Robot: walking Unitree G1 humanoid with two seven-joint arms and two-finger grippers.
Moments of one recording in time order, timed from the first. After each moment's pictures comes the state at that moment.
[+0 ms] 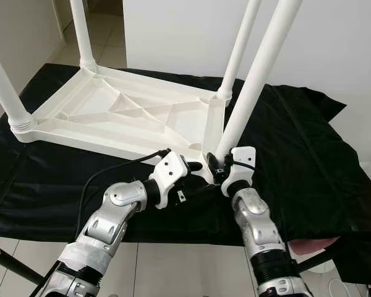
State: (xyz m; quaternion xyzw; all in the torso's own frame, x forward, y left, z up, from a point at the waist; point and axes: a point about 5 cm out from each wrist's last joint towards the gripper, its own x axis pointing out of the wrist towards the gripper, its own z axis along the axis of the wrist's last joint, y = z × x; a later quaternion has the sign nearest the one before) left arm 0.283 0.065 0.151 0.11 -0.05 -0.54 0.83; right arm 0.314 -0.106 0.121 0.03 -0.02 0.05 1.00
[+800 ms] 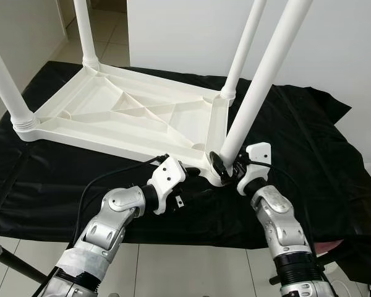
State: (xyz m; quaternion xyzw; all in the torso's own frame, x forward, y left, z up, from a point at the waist) left arm 0.277 0.067 0.143 0.11 -0.04 -0.54 0.83; right arm 0.309 -0.149 0.135 -0.04 -0.03 0.25 0.97
